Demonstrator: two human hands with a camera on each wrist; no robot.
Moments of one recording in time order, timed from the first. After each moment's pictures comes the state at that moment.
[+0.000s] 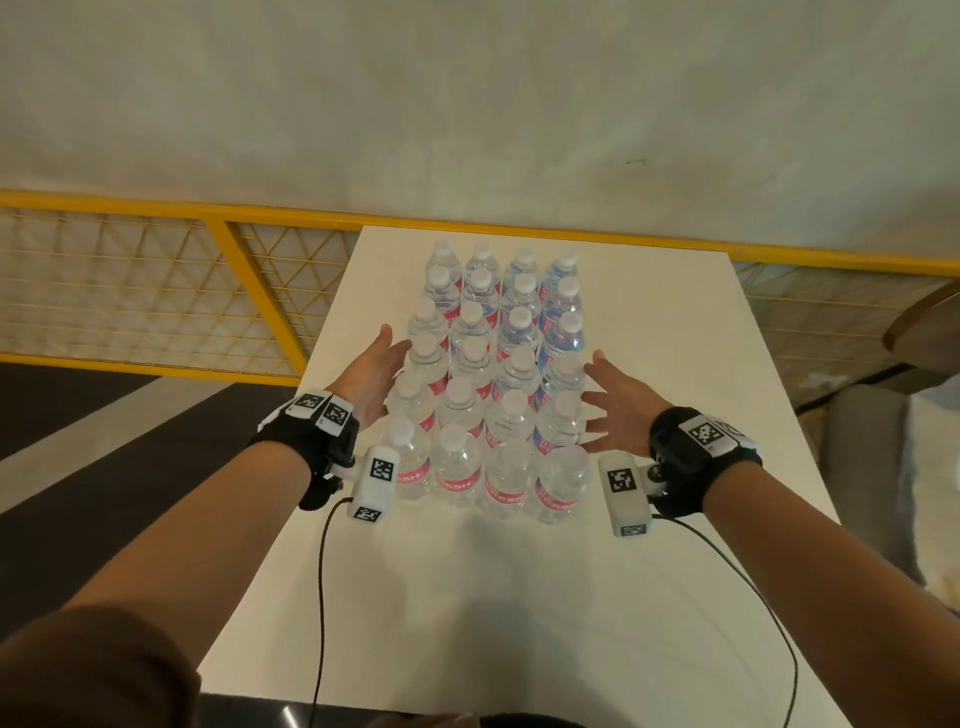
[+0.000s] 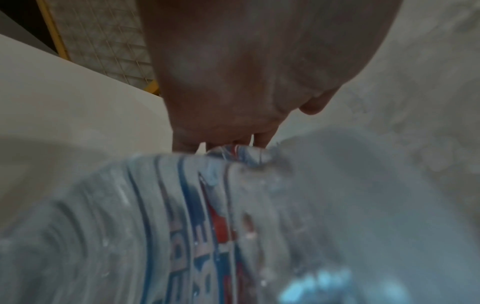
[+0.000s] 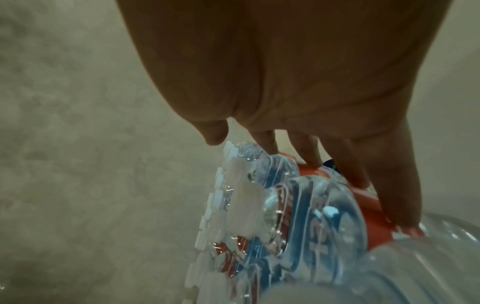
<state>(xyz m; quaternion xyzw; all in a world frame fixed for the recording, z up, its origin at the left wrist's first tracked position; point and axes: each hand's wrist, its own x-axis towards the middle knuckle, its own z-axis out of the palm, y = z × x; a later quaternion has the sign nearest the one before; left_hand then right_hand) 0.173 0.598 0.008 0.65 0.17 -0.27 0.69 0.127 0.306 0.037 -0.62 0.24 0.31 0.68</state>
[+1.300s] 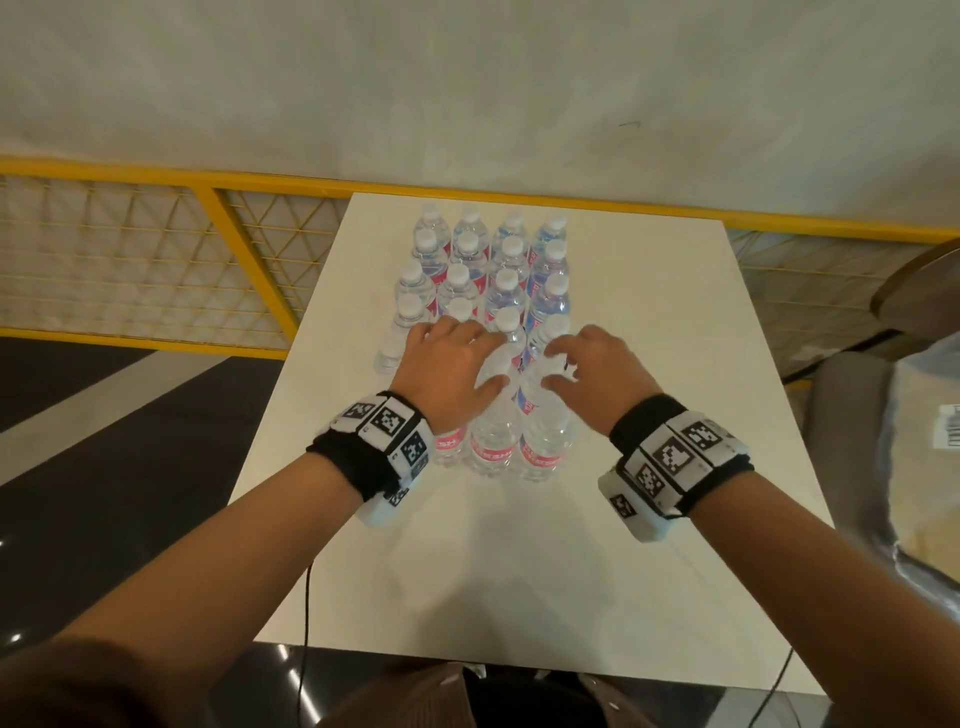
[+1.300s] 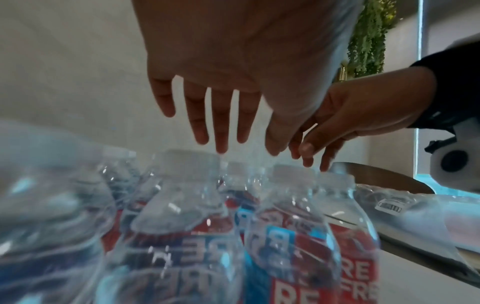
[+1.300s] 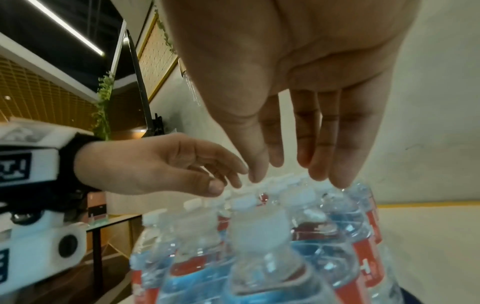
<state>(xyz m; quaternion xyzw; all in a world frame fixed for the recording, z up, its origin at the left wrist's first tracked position) 0.102 0.518 0.036 0.97 -0.22 0.03 0.09 0.081 0.327 0.063 -0.98 -0.05 0.07 0.20</state>
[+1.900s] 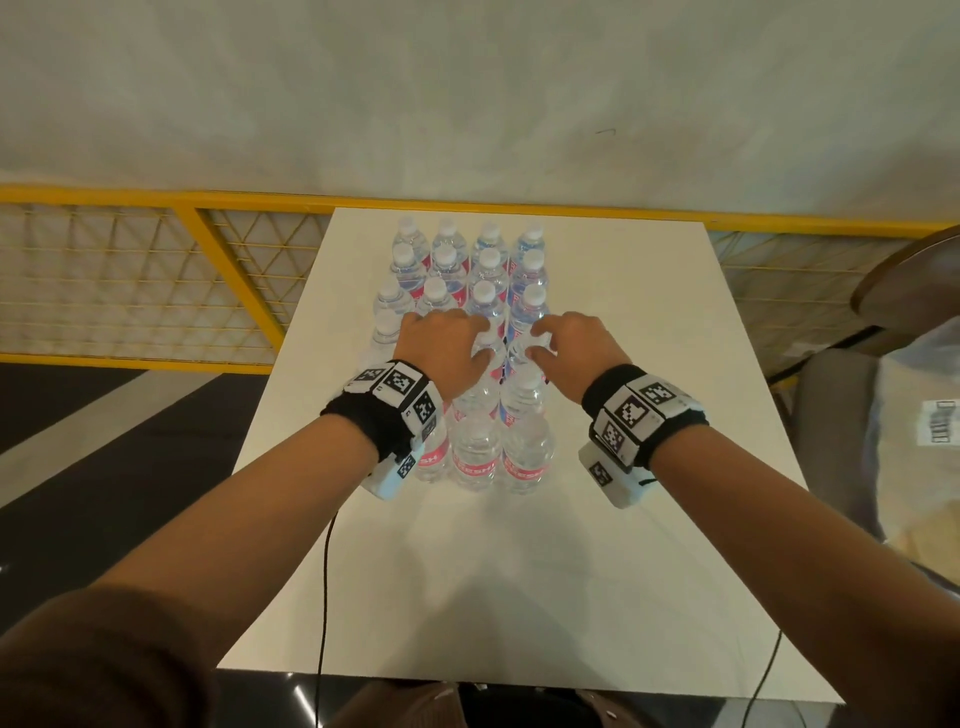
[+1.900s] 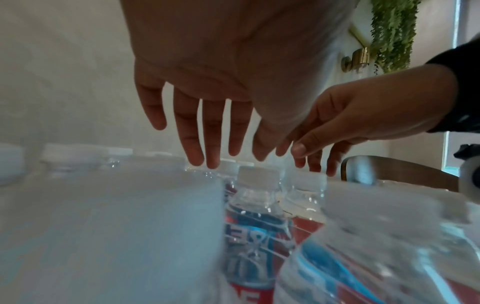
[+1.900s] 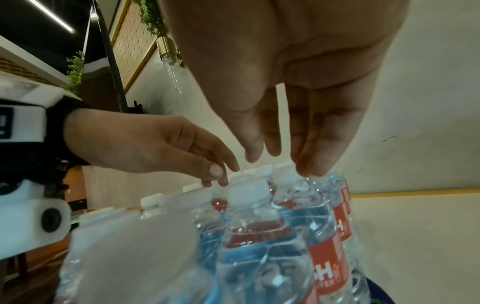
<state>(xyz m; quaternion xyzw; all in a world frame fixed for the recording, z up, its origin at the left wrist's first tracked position) 0.148 0.490 0.046 0.98 -0.17 -0.04 0.07 0.124 0.316 0.059 -0.98 -0.02 0.07 0.21</state>
